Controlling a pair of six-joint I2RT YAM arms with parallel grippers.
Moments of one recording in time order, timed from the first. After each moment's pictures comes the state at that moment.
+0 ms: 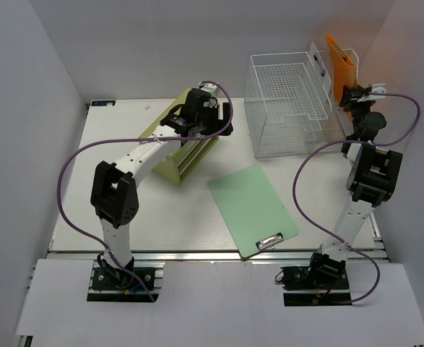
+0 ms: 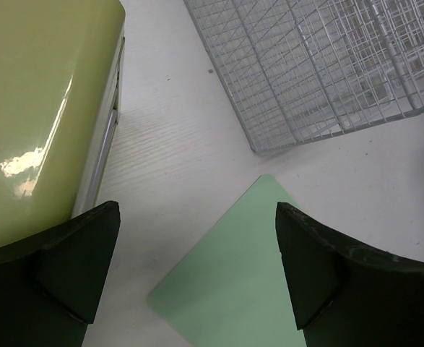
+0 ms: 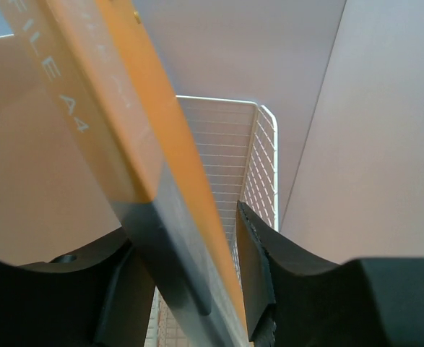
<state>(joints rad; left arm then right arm) -0.57 1.92 1.74 -0.38 0.02 -0.35 -0.33 2.15 1.36 1.22 -0.39 0.06</state>
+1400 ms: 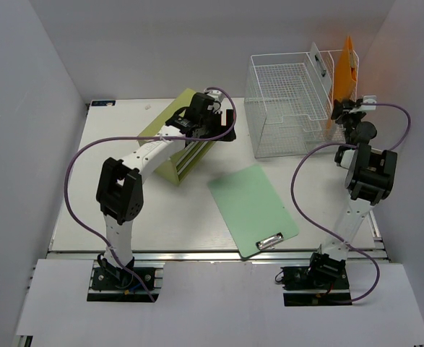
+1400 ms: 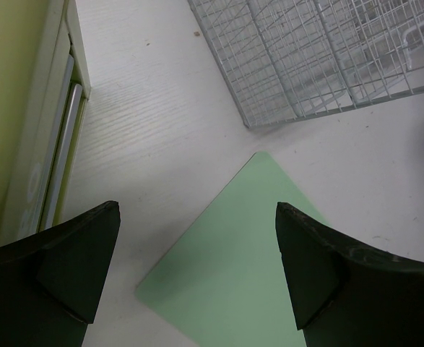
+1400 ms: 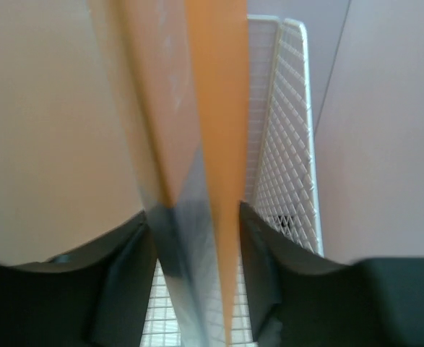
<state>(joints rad) -0.57 1.98 1.76 -0.42 0.09 -0.37 -0.32 2.19 1.24 1.27 -0.36 0.08</state>
